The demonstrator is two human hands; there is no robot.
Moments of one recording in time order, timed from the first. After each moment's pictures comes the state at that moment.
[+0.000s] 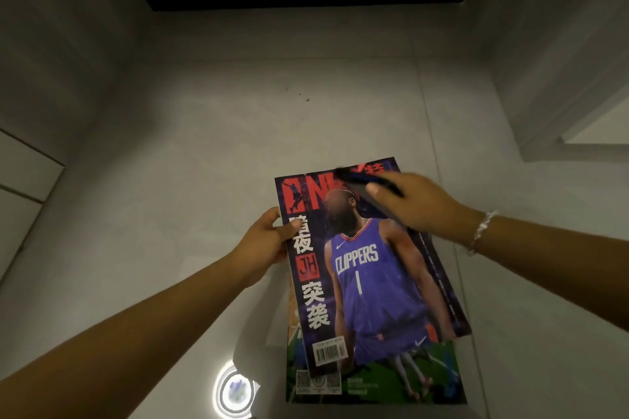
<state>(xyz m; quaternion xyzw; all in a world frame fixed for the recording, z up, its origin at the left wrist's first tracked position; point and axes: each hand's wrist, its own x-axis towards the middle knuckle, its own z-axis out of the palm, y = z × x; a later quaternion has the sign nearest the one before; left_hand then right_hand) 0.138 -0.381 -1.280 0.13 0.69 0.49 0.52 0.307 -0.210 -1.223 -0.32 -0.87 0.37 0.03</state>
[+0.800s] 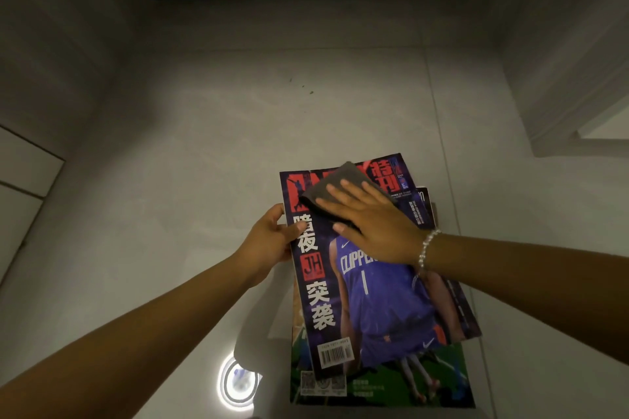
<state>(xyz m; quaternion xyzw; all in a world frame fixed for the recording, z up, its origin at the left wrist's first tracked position) 0.136 -0.381 -1.283 0.14 0.69 0.49 0.52 0.284 -0.231 -1.301 -0.13 -0.97 0.20 -0.06</state>
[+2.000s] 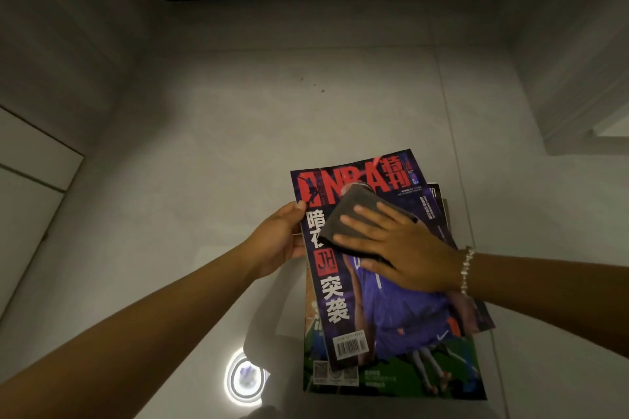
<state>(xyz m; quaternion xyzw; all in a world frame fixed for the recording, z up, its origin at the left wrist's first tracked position) 0.131 -0.385 -1.280 0.10 0.62 0.51 0.58 0.321 -0.245 -1.302 -0.01 -0.99 0.10 -0.06</state>
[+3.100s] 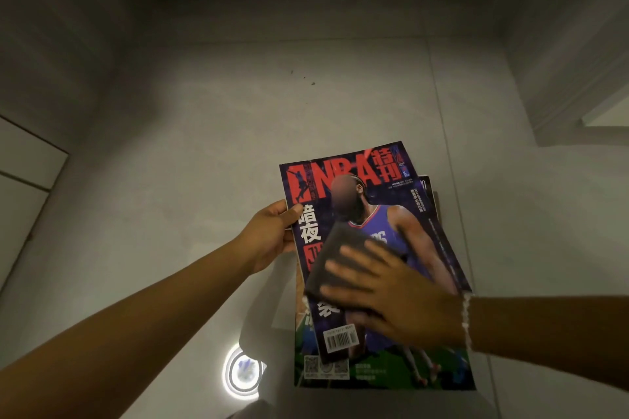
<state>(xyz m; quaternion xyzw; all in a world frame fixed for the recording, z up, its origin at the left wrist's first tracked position) 0.134 -0.380 -1.287 0.10 0.67 0.49 0.55 0.357 -0.299 -1.305 0.02 -1.00 0.06 -0.04</state>
